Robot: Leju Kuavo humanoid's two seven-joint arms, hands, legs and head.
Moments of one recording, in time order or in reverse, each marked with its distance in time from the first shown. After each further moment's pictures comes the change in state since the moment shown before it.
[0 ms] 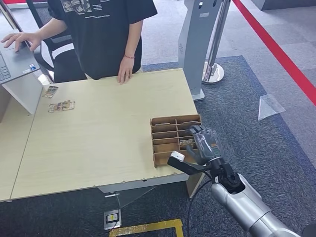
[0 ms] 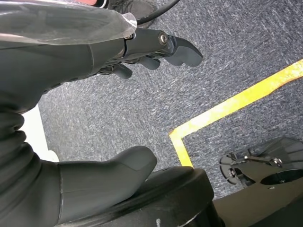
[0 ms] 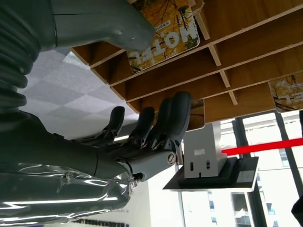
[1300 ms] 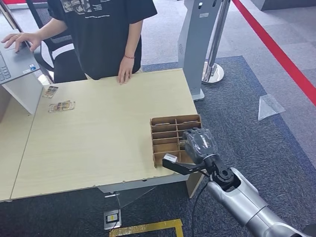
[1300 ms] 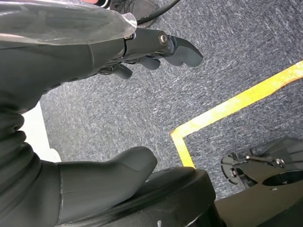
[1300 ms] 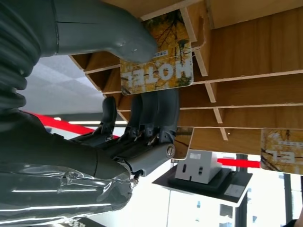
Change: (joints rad) left arm 0.000 0.000 0.000 0.000 0.006 0.003 0.009; right arm -0.048 0.012 0.048 0.008 0.150 0.170 0.079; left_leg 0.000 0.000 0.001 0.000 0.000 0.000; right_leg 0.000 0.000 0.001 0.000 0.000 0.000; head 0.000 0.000
